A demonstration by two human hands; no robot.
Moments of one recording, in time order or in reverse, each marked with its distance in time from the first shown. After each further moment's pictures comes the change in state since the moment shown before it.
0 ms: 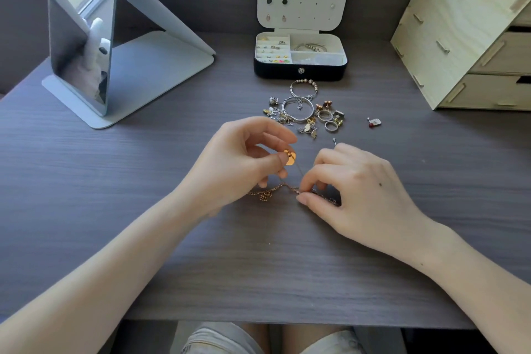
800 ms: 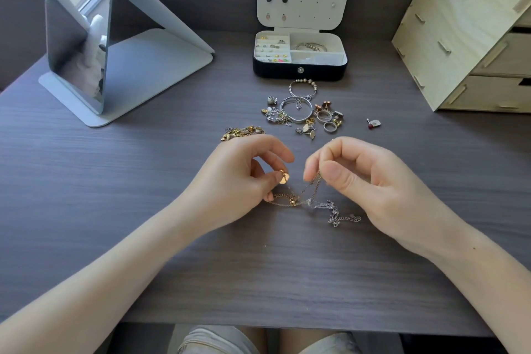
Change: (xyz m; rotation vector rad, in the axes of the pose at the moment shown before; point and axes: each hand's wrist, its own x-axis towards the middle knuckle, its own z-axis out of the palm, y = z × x) left_hand -0.006 -0.008 0.006 0.367 -0.025 0.022; right_hand -0.001 0.001 -0.025 1.001 -0.128 0.242
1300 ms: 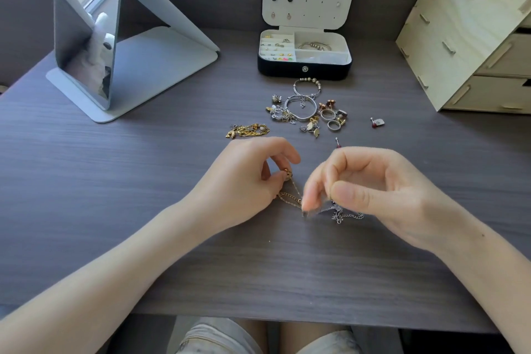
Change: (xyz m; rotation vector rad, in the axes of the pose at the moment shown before) left_hand -0.002 -0.004 0.003 0.200 0.020 0.118; right_hand -0.003 -0.006 -0.006 0.294 -0.255 0.027
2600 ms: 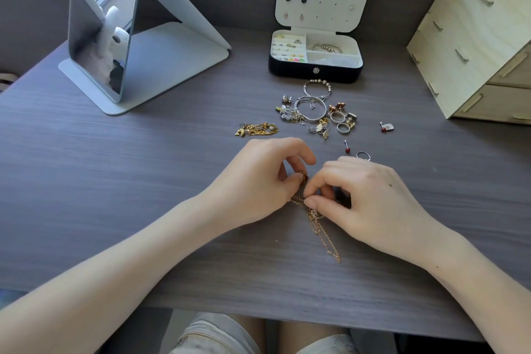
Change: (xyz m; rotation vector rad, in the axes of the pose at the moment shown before) left_hand 0.003 -0.002 0.005 -0.072 -0.033 0.051; right_hand 0.012 0.031 0.004 -1.132 0.217 -0.085
